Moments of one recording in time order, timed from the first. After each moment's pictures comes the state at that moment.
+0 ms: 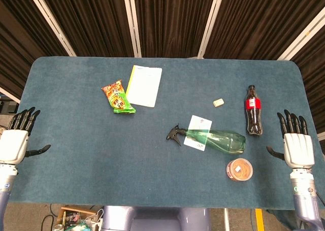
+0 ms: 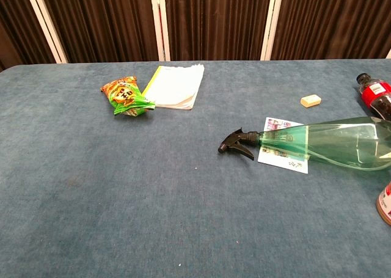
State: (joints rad) left arm -0.25 -1.28 -0.09 -1.31 1.46 1.40 -0.06; right arm 0.22 -1.25 0.17 -1.49 -1.31 1.40 -0.21
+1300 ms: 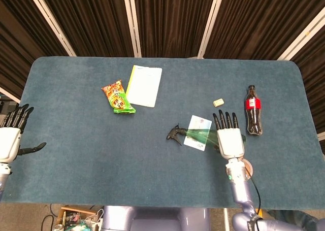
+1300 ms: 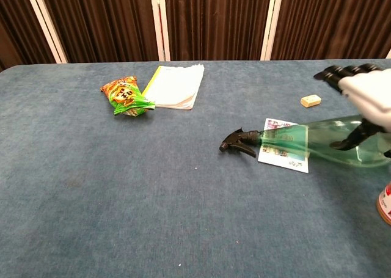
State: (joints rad) left arm -0.25 -1.23 -0.10 -1.31 1.47 1.40 -0.18; right arm 0.44 -1.69 0.25 -1.51 -1.14 1.29 -0.88
